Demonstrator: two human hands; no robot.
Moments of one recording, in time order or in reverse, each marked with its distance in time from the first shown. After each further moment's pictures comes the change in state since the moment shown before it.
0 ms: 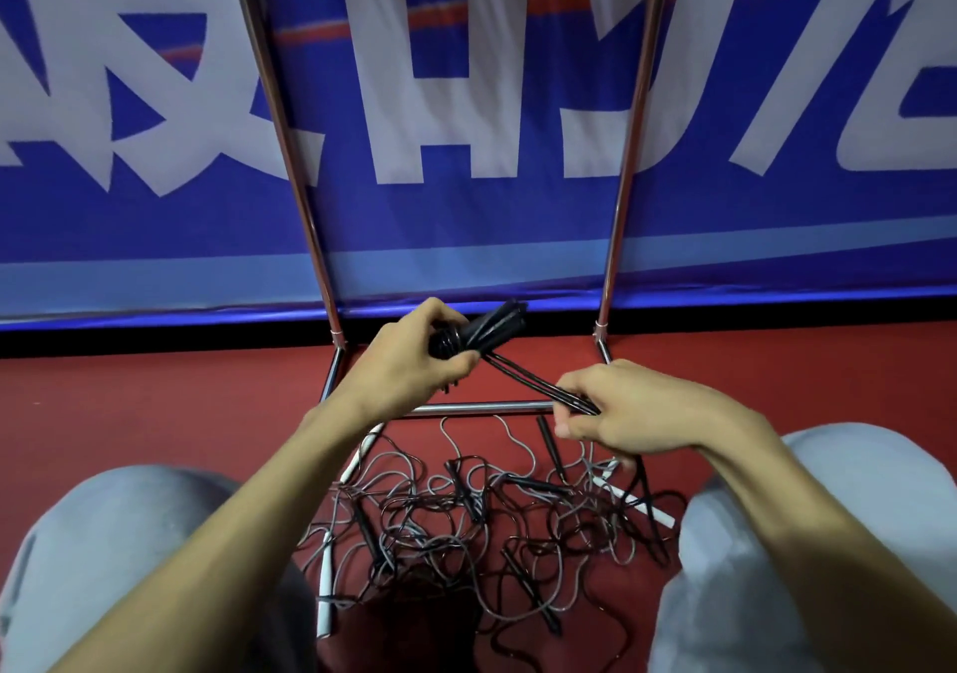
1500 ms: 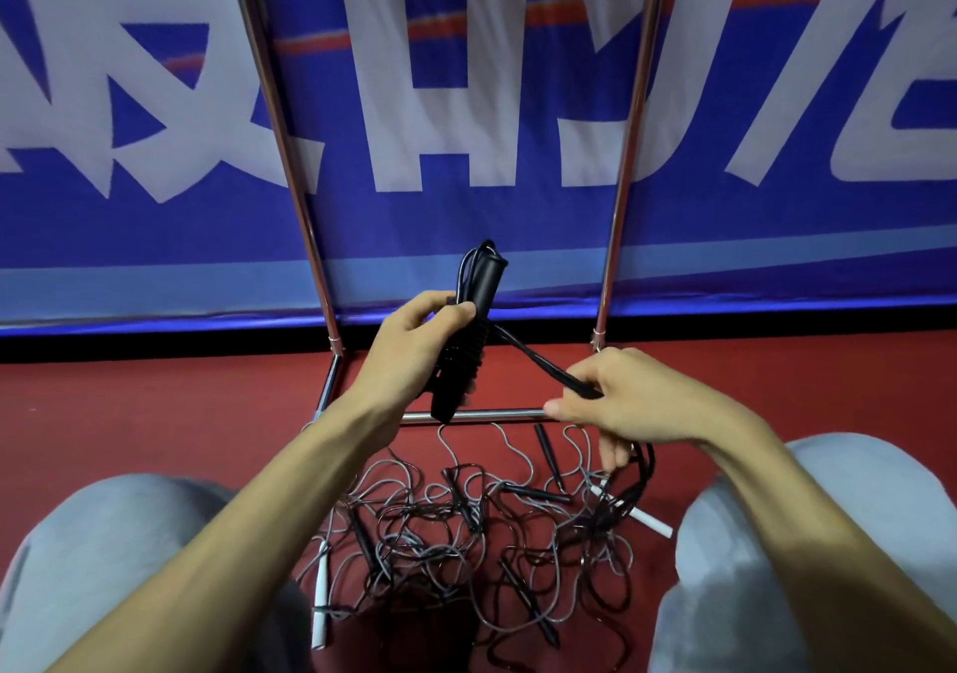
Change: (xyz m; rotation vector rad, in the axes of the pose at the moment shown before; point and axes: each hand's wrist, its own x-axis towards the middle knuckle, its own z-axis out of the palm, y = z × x) left_hand -0.012 0.040 -0.001 -0.740 0.057 -0.169; right_hand 0.002 0.008 -0.004 0.286 0.082 0.042
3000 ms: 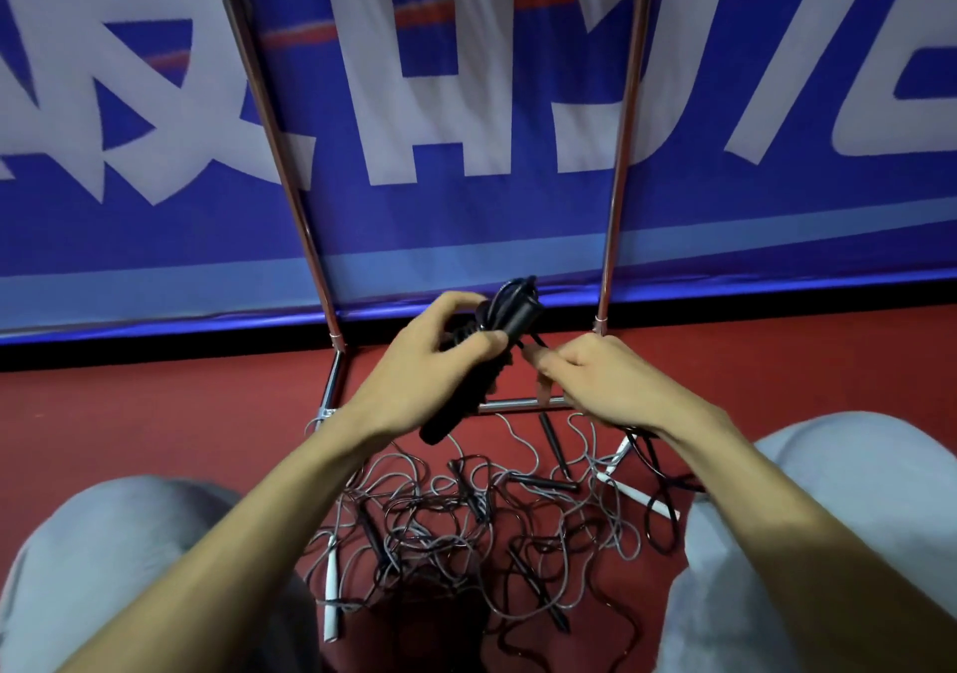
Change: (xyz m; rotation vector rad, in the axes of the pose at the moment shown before) left_hand -0.010 -0.003 0.000 0.289 -0.219 0.129; right_hand 0.025 0.003 0.021 0.035 0.264 0.002
